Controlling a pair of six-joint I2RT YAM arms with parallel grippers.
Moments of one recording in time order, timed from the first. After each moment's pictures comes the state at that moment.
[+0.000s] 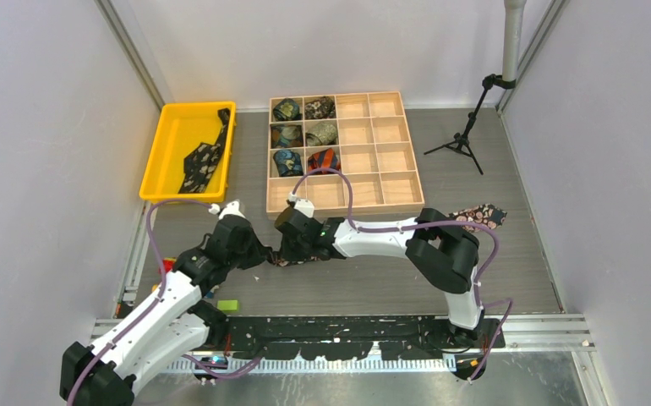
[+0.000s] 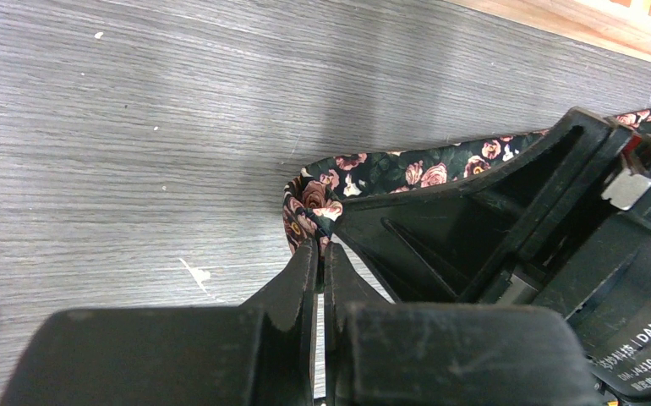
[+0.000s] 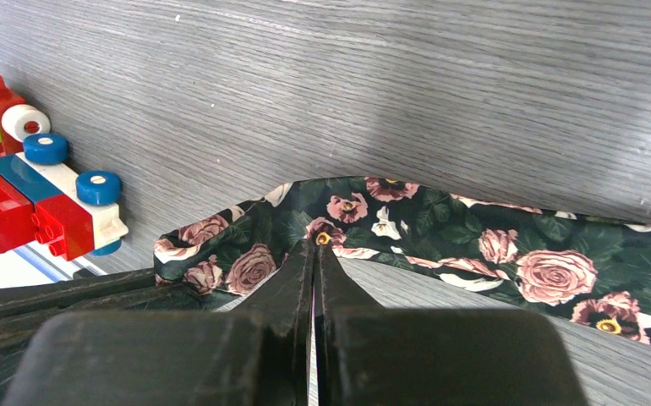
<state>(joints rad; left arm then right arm) -0.53 0.76 0.51 -0.56 -0.12 -0.78 1.12 1.95 1.29 -0.19 0.10 1.02</state>
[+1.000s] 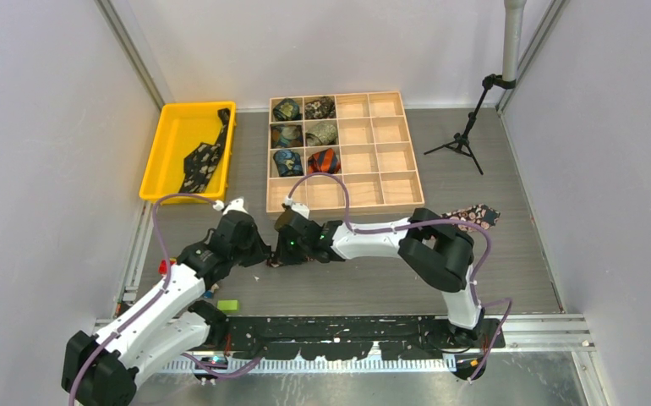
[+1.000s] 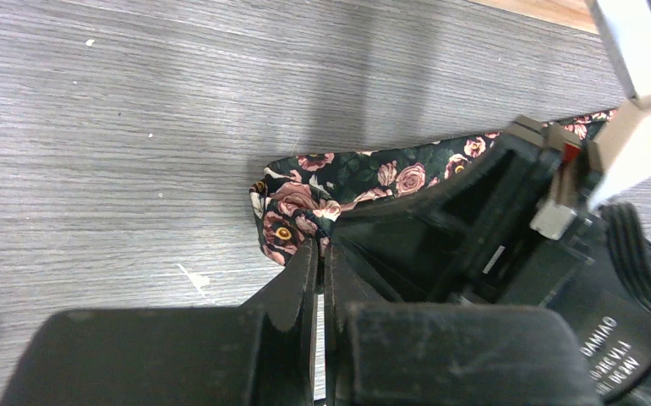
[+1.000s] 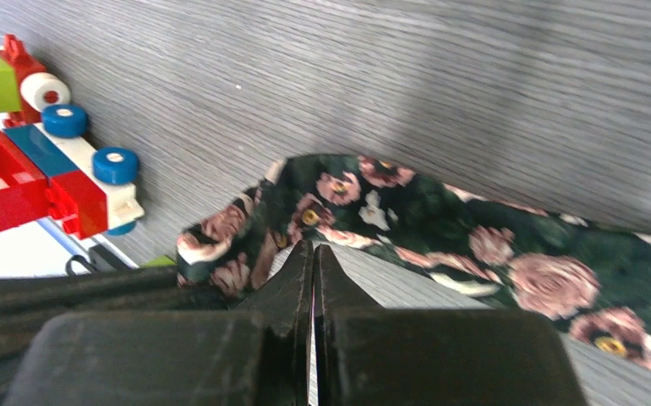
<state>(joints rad) -0.53 0.83 0.54 -0.55 -0.11 -0.76 1.12 2.00 1.28 -0.07 0.02 1.01</state>
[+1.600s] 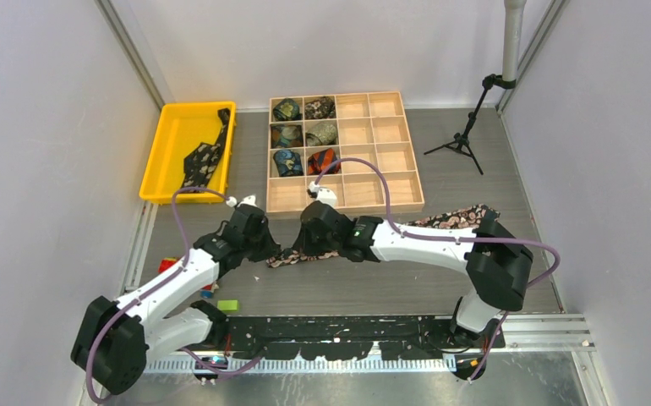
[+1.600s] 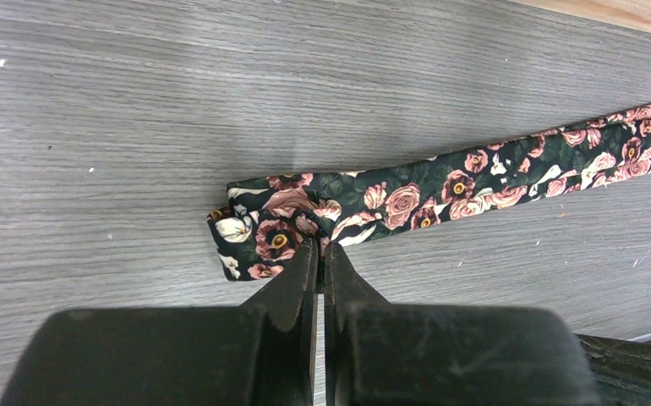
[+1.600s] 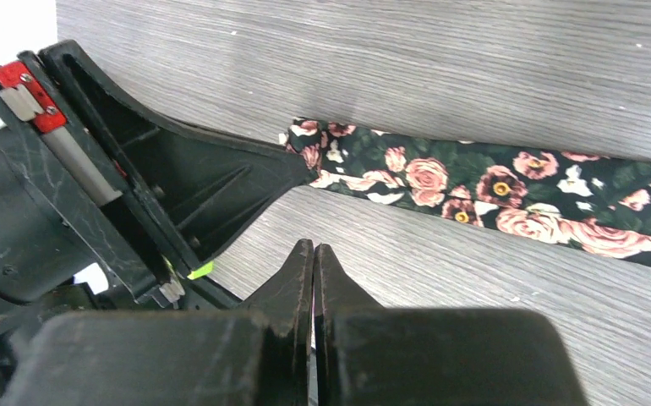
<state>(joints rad) -0.53 1.01 0.54 -0.40 -0.06 -0.76 1.10 1.64 1.12 -0.20 0.15 0.95</state>
